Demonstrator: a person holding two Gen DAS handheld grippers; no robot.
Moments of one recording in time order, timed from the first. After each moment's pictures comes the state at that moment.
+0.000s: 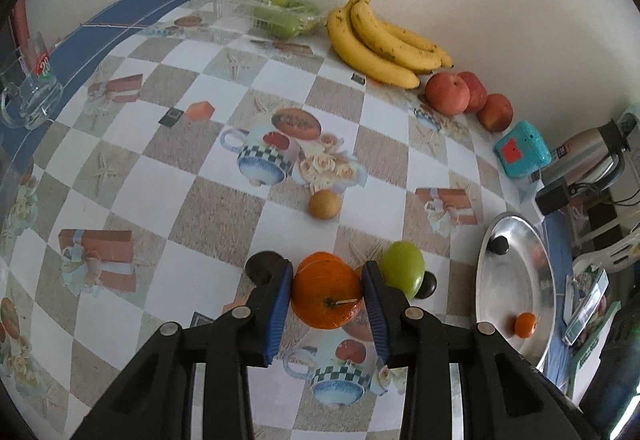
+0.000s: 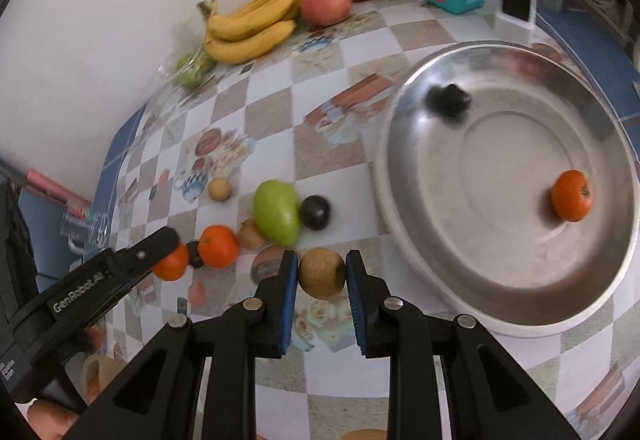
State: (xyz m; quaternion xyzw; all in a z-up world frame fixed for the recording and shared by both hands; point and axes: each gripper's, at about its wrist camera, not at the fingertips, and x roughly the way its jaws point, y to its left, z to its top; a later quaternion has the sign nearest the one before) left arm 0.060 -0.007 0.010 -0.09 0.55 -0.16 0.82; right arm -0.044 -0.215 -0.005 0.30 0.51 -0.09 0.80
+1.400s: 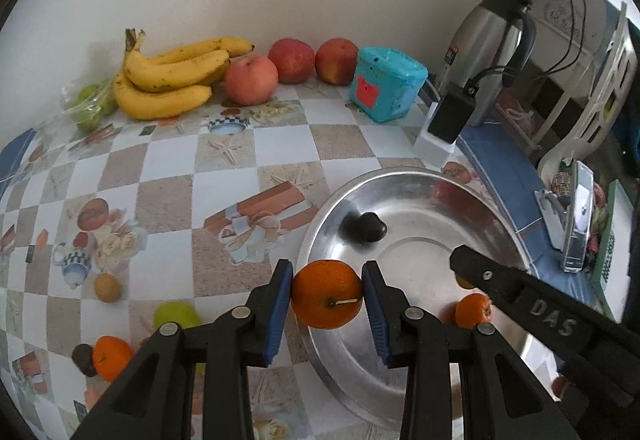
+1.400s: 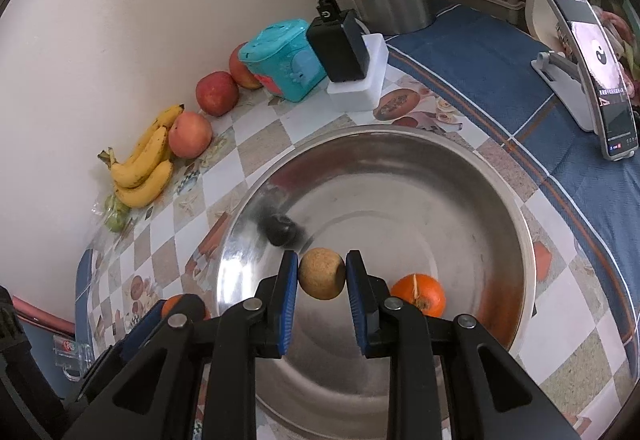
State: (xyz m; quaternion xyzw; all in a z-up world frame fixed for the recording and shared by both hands) left arm 0.024 -0.198 0.009 0.08 0.48 -0.32 0.82; right arm -0.071 -0.339 -0.008 0.37 0.41 -0.24 0.80
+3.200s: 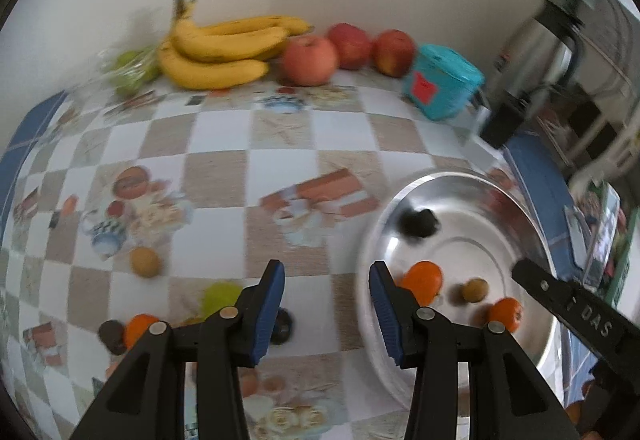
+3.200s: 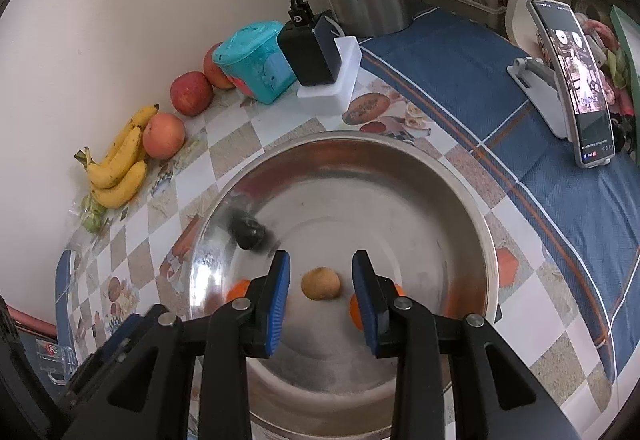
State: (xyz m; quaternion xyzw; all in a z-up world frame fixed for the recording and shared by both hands) left arm 0.047 -0.164 0.008 0.05 0.51 -0.25 0.82; right arm -0.073 -0.345 0.000 0.34 0.43 -0.27 0.79
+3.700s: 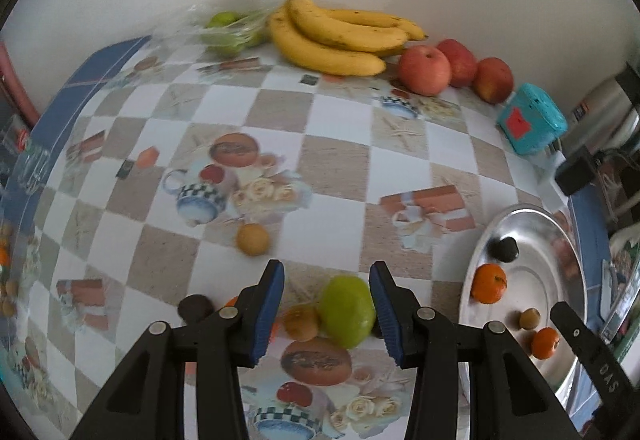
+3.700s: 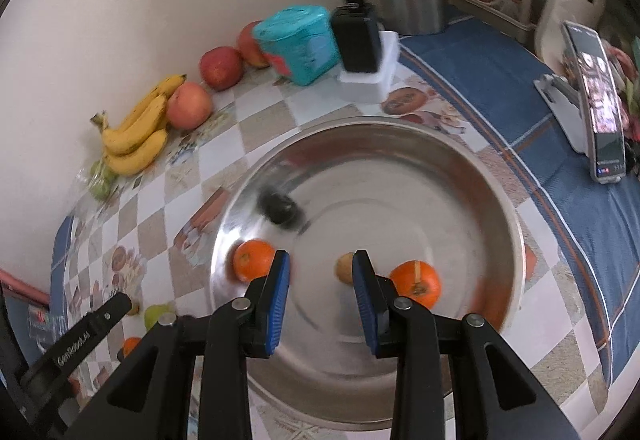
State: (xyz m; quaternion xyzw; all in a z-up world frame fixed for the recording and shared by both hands) left arm 0.074 -0.099 0.009 0.01 0.55 -0.13 0.83; right arm -0.057 -0.313 0.007 0.29 0.45 -0.23 0.81
